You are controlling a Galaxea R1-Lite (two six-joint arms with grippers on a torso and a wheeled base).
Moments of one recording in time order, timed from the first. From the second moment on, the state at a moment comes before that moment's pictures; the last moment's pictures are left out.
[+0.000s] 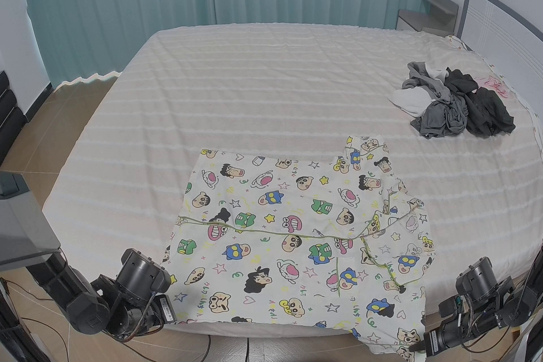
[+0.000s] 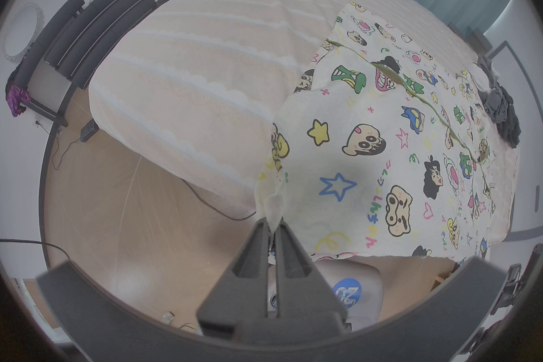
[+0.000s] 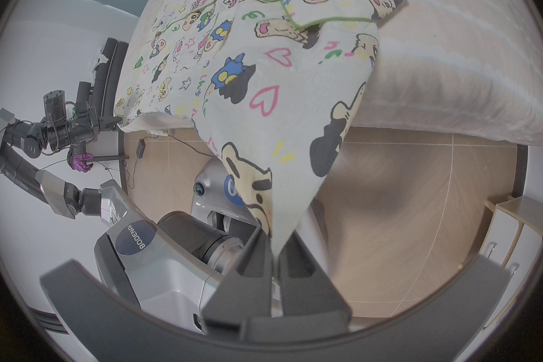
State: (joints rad) left arm -0.50 1.89 -0.31 -0.43 0.30 -0.83; right arm 0.36 1.81 -0.02 -0.55 0.28 0.29
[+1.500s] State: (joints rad) left arm -0.32 2.18 -1.12 -0.41 0.30 -0.86; right arm 0.08 2.01 -0.38 -1.19 0.26 0.54
